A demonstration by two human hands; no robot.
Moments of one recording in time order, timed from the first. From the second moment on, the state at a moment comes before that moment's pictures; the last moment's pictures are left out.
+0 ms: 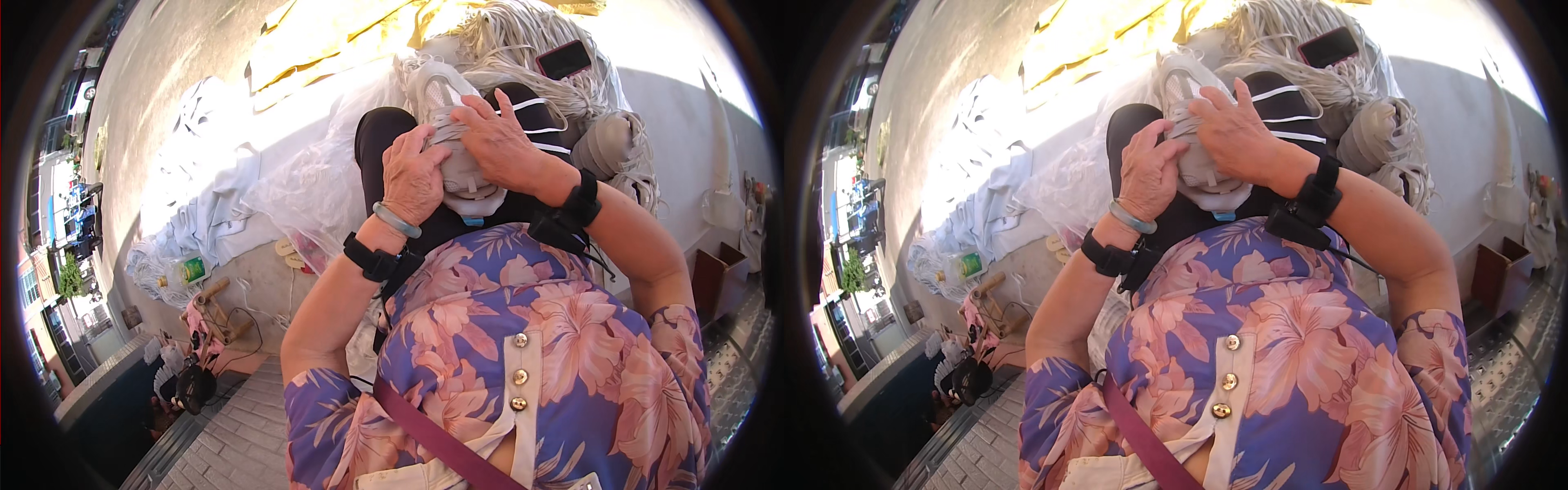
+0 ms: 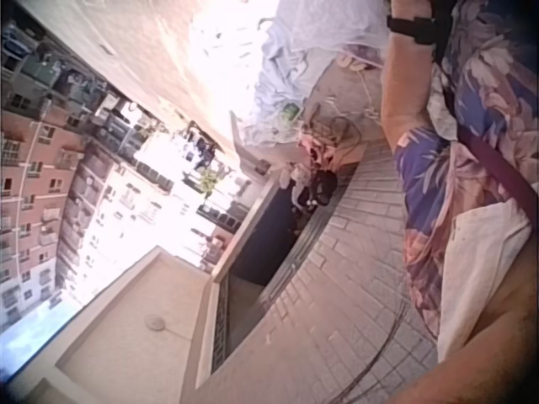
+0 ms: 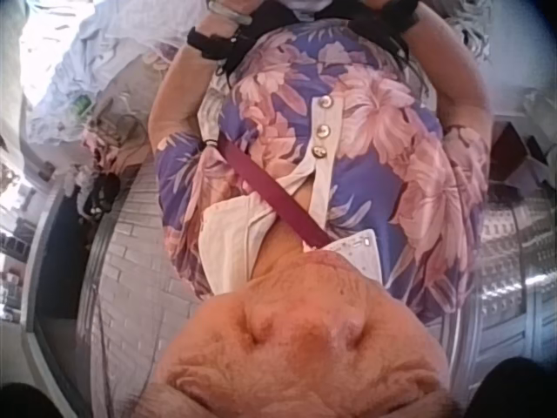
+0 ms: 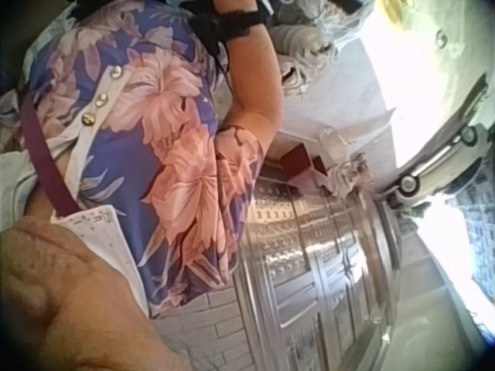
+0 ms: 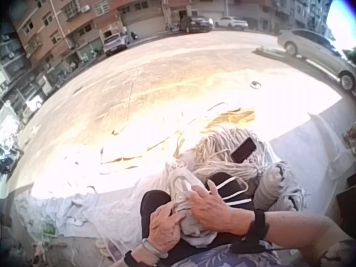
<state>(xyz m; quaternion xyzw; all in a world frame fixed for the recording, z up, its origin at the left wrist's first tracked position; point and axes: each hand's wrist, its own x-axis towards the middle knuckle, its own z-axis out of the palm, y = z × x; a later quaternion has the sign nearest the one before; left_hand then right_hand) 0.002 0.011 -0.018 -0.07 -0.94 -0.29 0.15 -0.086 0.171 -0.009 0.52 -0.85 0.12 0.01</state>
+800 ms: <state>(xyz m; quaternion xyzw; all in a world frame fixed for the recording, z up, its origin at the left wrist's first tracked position) -0.007 0.021 -0.021 0.00 -0.92 -0.36 0.13 -0.090 0.178 -0.009 0.52 -0.84 0.15 0.05</state>
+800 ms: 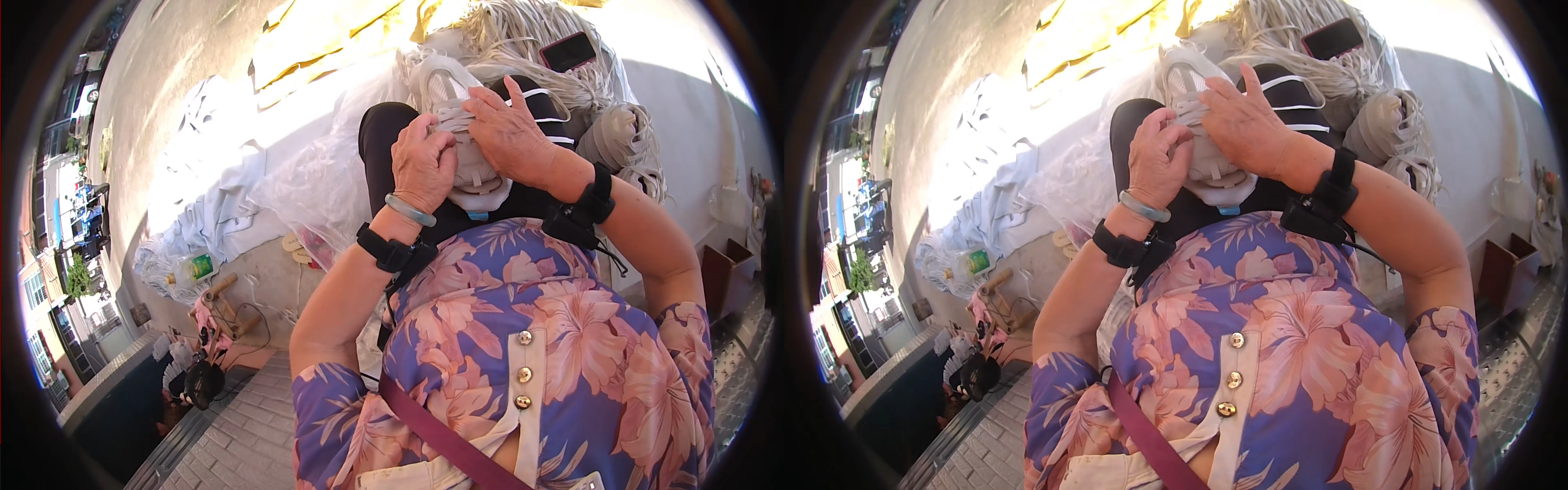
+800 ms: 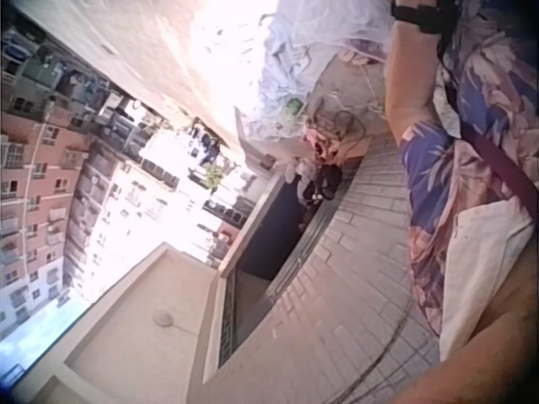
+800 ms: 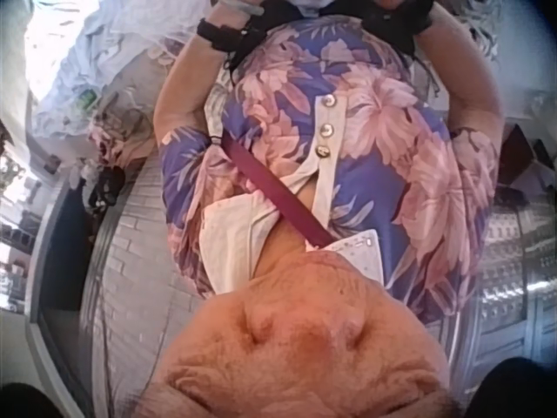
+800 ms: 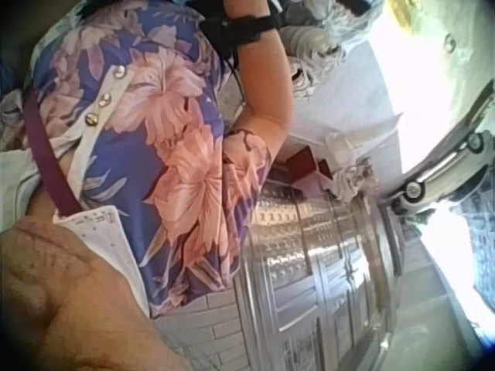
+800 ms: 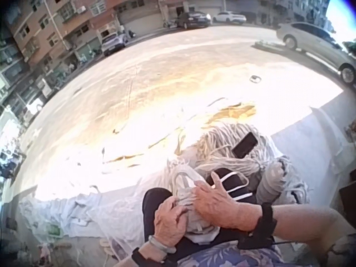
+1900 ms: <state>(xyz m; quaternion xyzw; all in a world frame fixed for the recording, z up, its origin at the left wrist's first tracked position) -0.006 0.018 -0.022 -0.07 -0.94 -0.30 0.12 -0.095 0.170 -0.037 0.39 -0.85 0.33 -0.13</state>
